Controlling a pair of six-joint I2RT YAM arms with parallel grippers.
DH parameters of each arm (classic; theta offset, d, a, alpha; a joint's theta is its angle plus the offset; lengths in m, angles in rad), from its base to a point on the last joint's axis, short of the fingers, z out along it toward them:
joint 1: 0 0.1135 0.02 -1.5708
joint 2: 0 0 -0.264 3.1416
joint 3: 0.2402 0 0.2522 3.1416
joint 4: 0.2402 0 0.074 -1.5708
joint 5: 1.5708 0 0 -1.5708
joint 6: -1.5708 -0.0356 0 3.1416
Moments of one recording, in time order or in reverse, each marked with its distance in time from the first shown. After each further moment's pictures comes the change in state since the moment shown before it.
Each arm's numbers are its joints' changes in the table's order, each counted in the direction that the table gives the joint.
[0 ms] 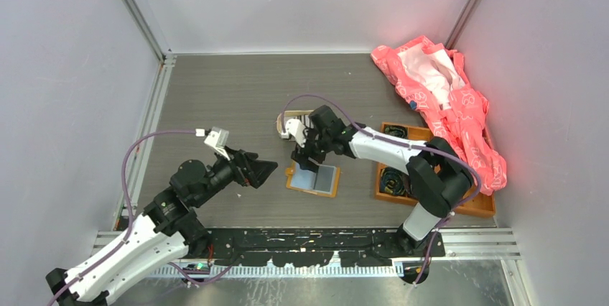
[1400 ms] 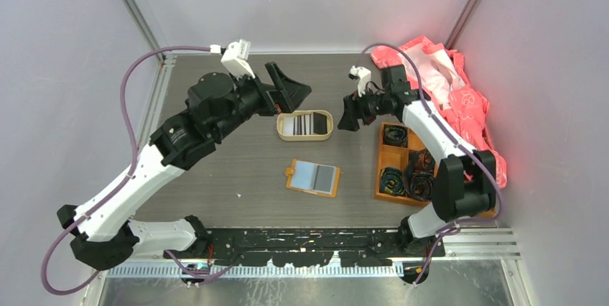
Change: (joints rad) left arm -0.125 0.678 1.080 0.370 -0.209 0.143; right arm -0.563 -0.146 0.163 0.322 -0.396 -0.230
